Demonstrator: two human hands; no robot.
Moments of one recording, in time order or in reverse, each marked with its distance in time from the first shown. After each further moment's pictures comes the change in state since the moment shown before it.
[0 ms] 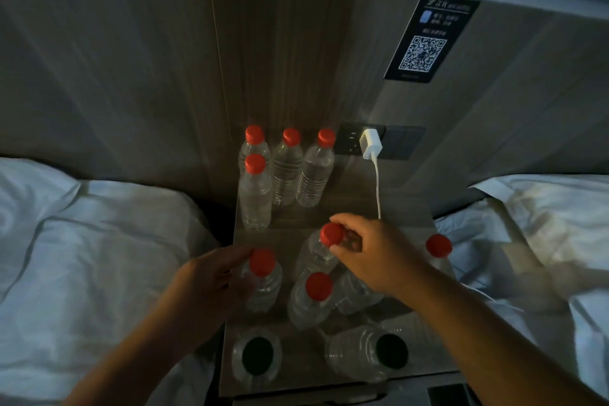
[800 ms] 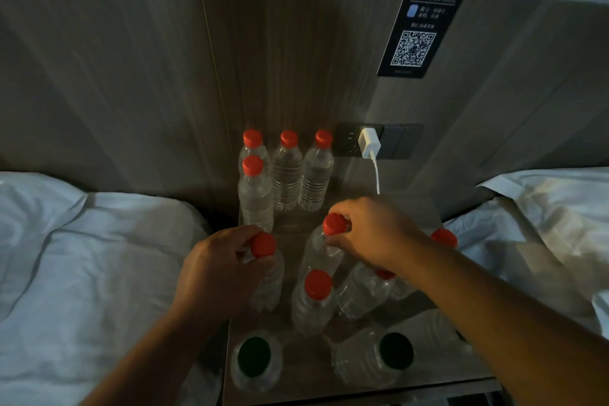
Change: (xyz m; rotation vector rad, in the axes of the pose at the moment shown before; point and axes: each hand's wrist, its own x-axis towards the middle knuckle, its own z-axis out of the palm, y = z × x) left_hand 0.030 -0.009 0.022 0.417 0.322 0.124; right_hand 0.024 -0.006 -0.012 -0.228 -0.049 -0.075
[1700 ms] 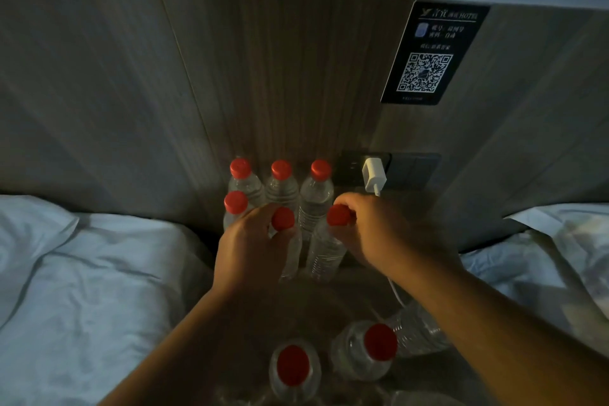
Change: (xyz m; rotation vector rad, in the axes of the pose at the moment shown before) left_hand 0.091 0.039 0.054 -0.036 0.127 -0.098; right_hand 0.082 0.056 0.000 0.108 0.187 -0.021
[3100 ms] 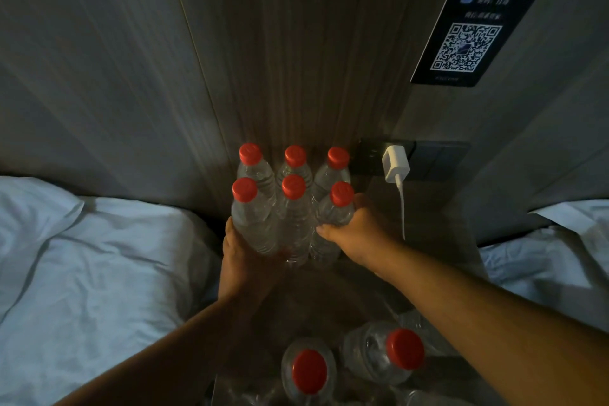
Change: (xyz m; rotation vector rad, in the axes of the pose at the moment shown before) left_hand 0.003 -0.105 0.054 -0.195 -0.012 -0.302; right_hand 0.015 -0.021 0.045 0.457 -0.101 0.415
